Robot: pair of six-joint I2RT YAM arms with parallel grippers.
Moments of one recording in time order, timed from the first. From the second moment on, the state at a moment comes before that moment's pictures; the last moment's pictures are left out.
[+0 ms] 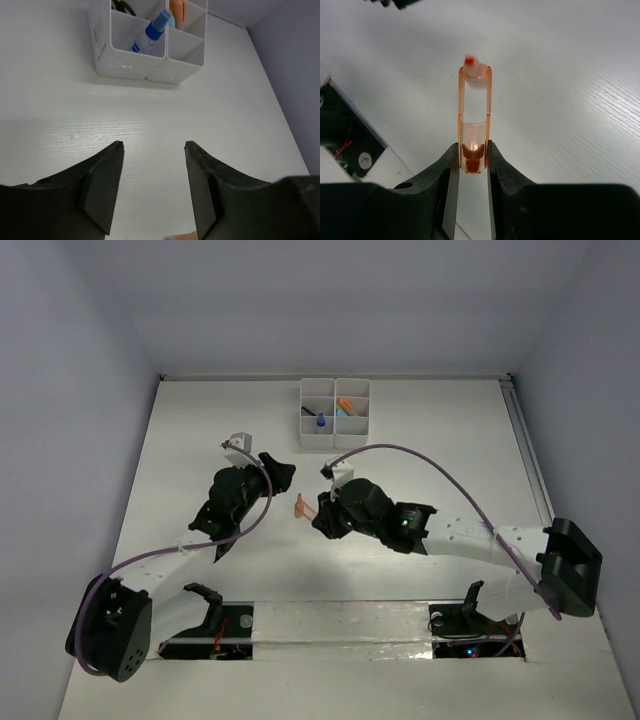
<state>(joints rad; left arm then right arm) -0.46 1.07 0.42 0.46 0.00 -0.61 1.08 1.37 0.91 -0.08 0.17 0.46</state>
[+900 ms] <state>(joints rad) -0.51 0.72 0.24 0.50 0.10 -0.51 0.76 1.29 1.07 -0.26 -0.28 0.48</state>
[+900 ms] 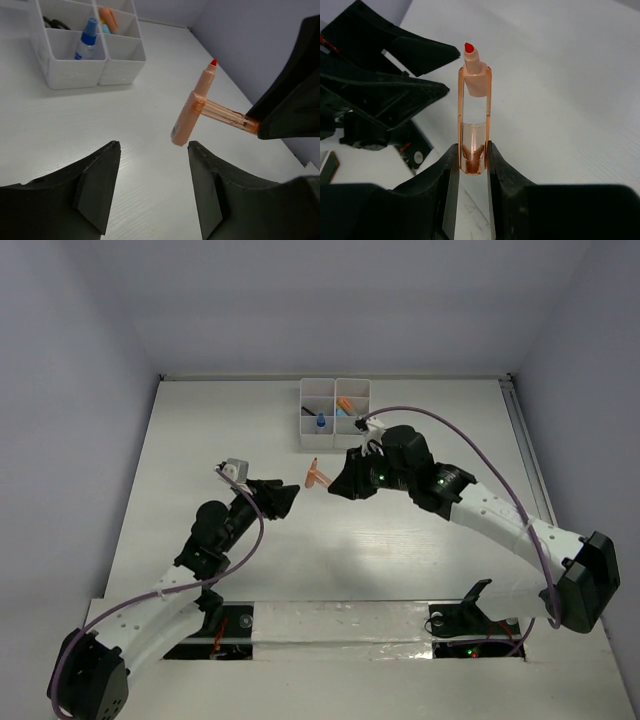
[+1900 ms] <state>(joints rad) -0.76 0.72 0.31 0.53 0.04 -0.32 0.74 1.23 1.16 -0.38 -0.50 0.54</state>
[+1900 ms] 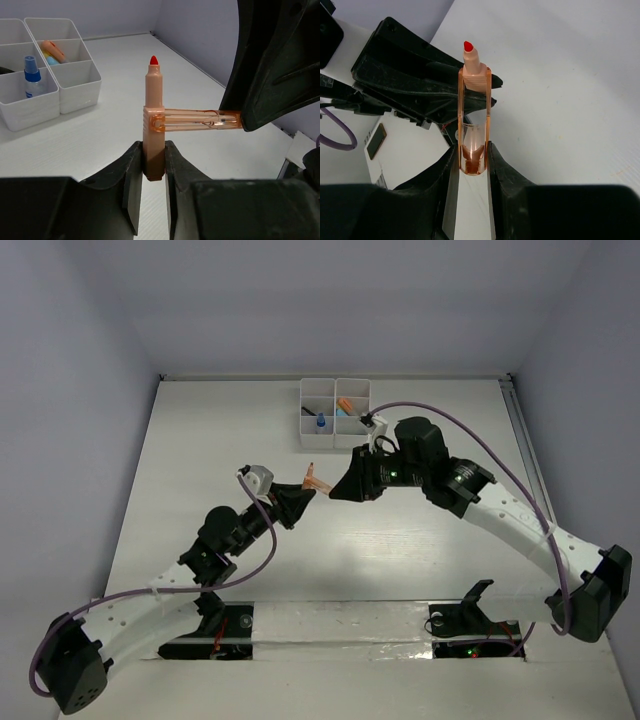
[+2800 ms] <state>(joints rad) -0.79 0.69 0.31 0.48 0.01 -0.34 0.72 1.26 1.25 -0.30 -0.31 0.52</state>
